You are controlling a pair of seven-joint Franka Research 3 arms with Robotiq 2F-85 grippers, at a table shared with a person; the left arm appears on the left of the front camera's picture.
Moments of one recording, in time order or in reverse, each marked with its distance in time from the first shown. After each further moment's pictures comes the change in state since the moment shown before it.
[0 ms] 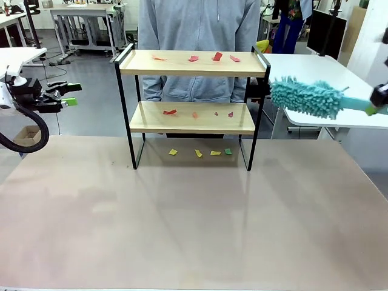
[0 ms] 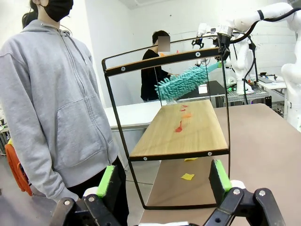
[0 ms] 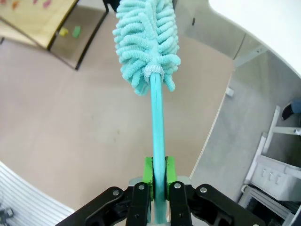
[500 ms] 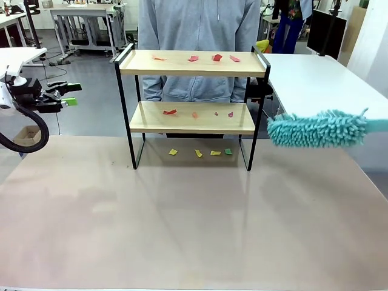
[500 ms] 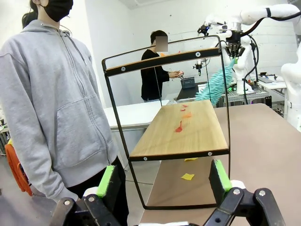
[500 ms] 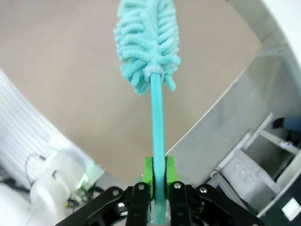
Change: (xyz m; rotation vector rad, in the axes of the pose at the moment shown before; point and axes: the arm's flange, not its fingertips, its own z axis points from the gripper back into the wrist) left arm 0.000 0.000 0.000 0.000 0.000 -0.001; right arm -0.050 0.024 0.042 0.055 0.203 0.381
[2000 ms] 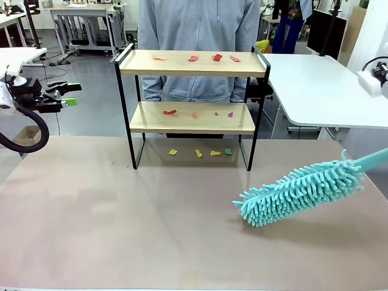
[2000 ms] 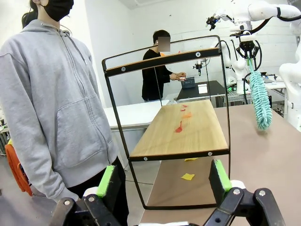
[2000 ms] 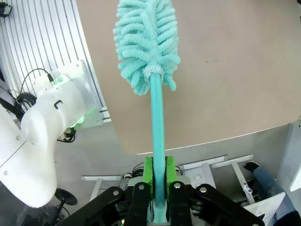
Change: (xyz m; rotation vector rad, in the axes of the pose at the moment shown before) left arm 0.000 0.000 0.000 0.000 0.000 -0.001; right arm 0.030 0.077 -0.009 0.109 0.176 0.578
